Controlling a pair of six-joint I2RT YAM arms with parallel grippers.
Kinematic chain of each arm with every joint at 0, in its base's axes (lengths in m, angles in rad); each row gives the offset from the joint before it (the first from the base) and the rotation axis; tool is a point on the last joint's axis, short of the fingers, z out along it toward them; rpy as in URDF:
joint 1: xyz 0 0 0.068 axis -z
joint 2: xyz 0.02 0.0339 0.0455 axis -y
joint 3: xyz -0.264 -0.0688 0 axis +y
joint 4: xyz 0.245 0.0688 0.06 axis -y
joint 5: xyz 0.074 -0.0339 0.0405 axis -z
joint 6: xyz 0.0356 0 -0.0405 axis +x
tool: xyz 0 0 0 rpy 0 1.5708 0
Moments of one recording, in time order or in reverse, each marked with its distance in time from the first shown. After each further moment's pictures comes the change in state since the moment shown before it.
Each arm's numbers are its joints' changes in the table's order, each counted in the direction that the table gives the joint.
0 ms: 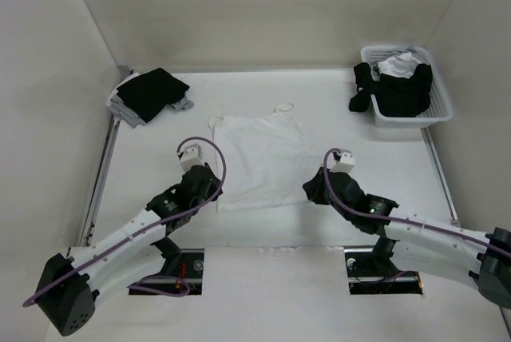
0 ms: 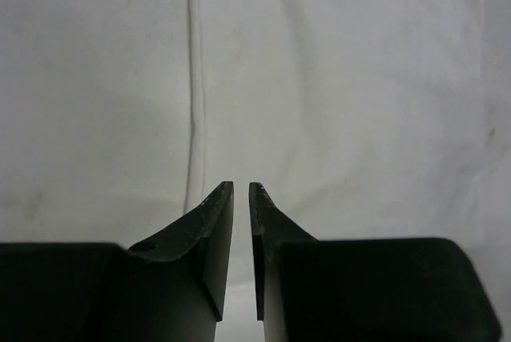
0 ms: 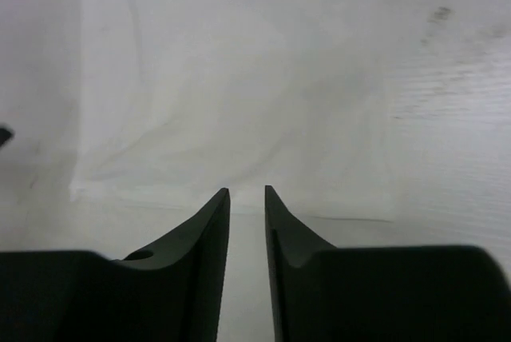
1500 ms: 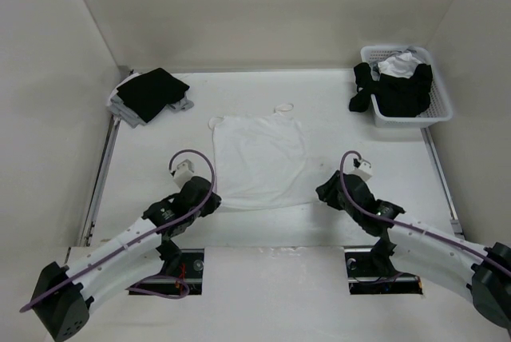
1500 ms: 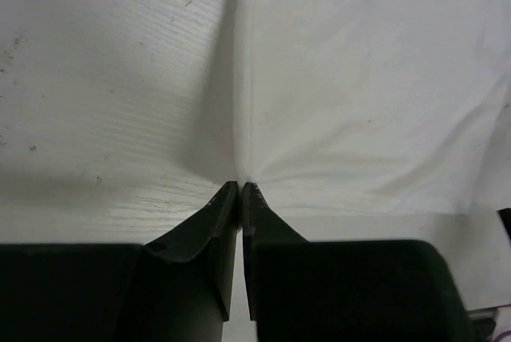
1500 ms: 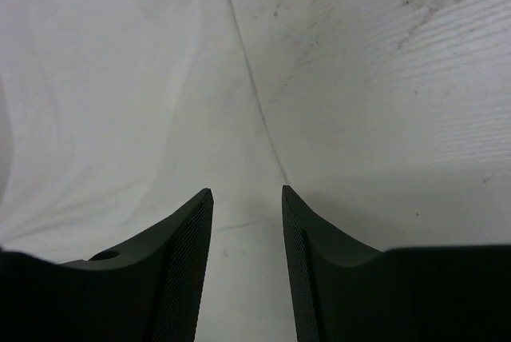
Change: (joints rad) left arm 0.093 0.096 0.091 -0.224 0.060 -0.356; right arm 0.229 0.126 0.183 -0.037 -0.060 0.158
